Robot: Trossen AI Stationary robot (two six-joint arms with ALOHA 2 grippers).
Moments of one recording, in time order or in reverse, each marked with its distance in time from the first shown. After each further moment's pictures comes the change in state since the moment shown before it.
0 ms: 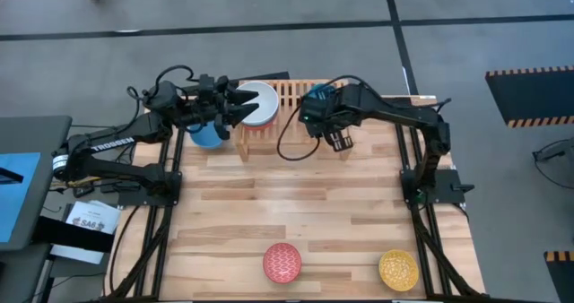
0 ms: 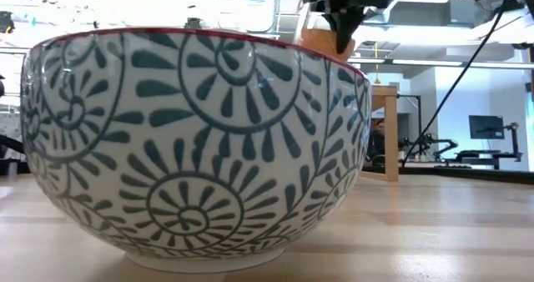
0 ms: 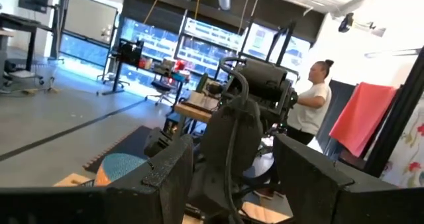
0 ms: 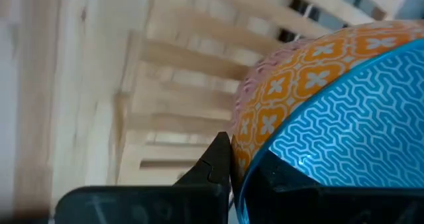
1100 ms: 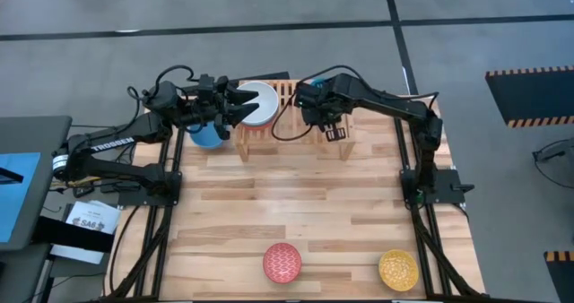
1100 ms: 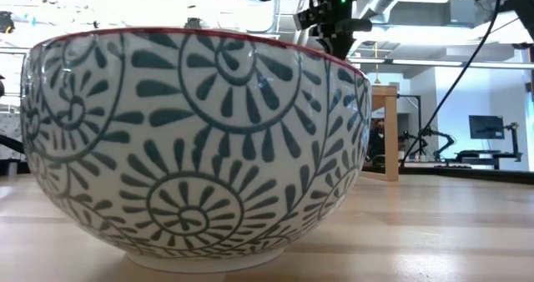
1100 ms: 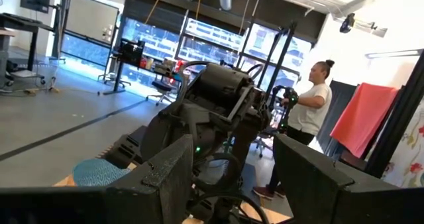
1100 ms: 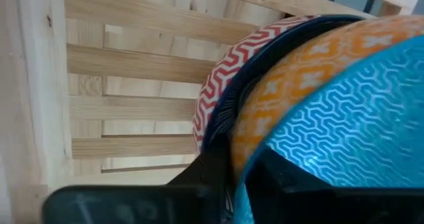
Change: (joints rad) left arm 0.000 0.000 0.000 -0.002 -0.005 -0.001; right arm -0.123 0.076 0.002 0.044 -0.085 0.015
